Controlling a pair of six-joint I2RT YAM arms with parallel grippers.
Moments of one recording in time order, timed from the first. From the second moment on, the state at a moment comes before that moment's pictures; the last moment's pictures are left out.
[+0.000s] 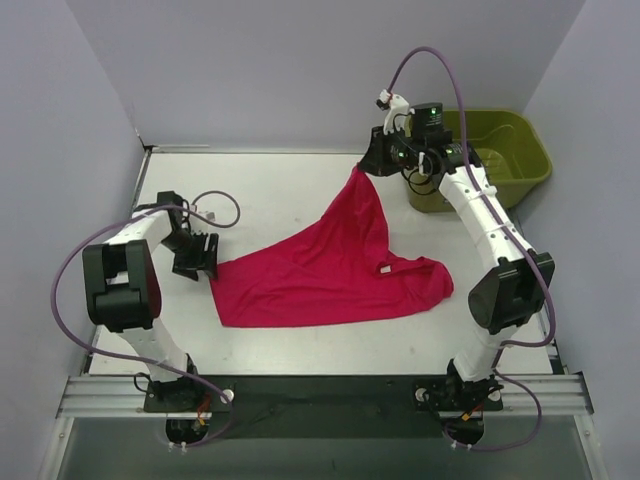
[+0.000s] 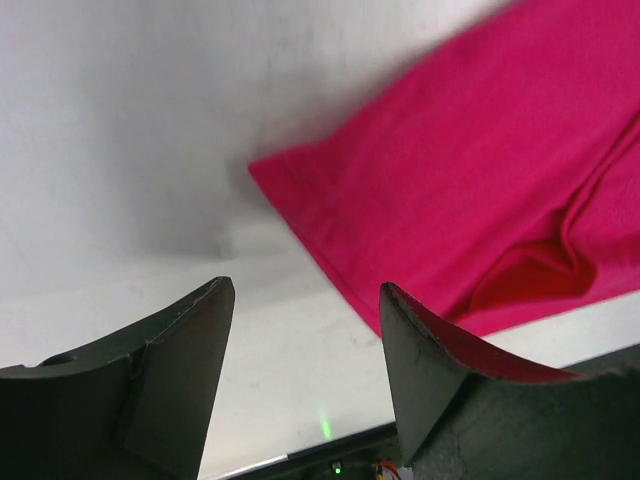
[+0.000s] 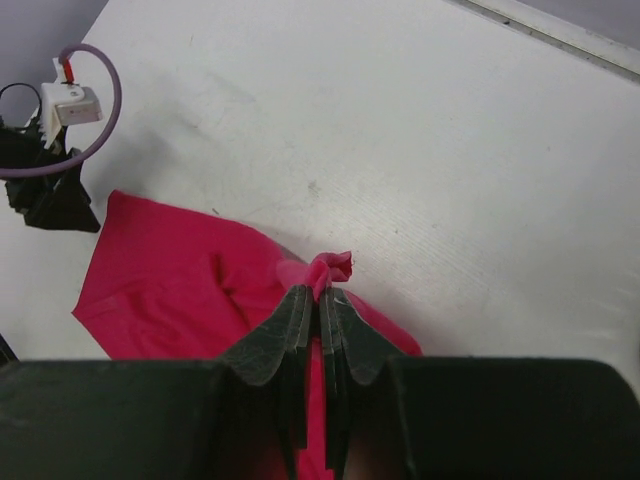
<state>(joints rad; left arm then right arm) 0.12 1.74 1.15 -0.90 0.26 0.19 0.29 1.77 1.79 -0.59 -0.47 0.02</state>
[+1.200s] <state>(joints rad) 0.06 1.54 1.80 -0.88 0.24 0.25 0.20 1.81 2.12 -0.65 -0.38 -0.17</state>
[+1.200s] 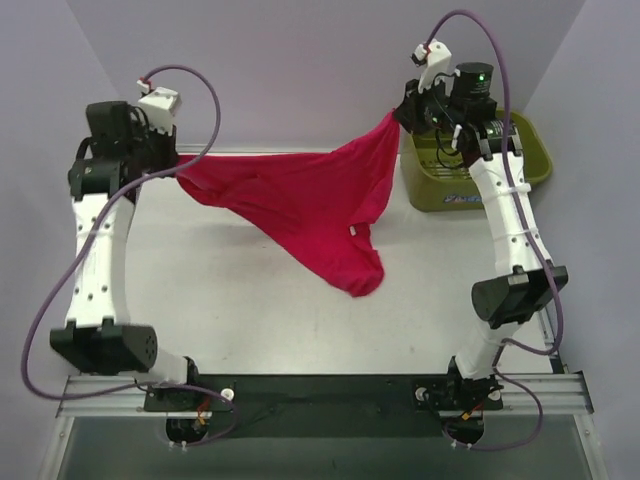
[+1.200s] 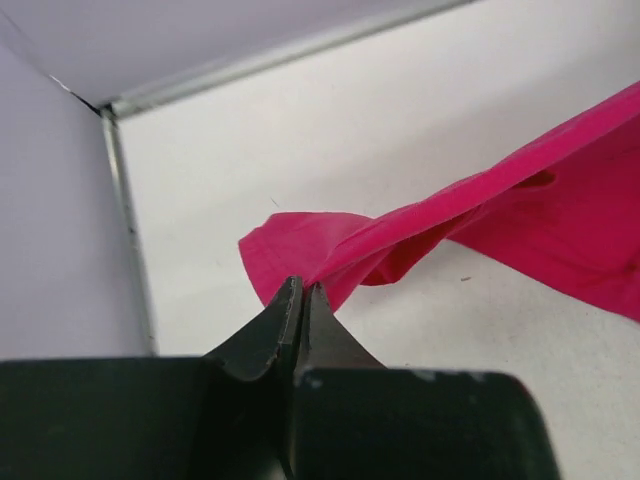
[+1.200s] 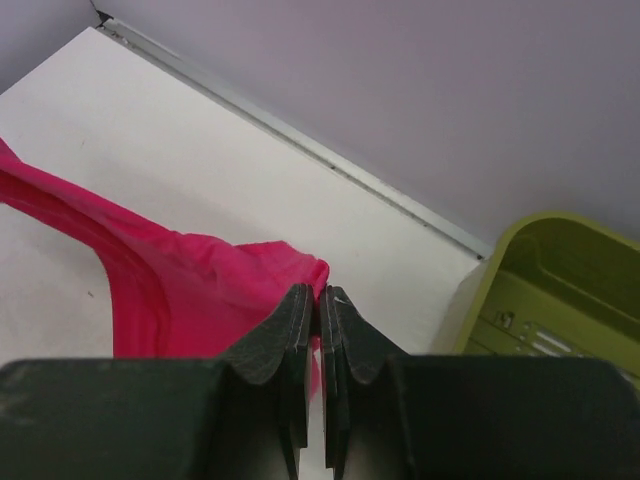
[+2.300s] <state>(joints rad) 0.06 0.84 1.72 -0.52 0.08 0.30 0.21 1.01 2.02 -0.68 -0.37 -0.27</state>
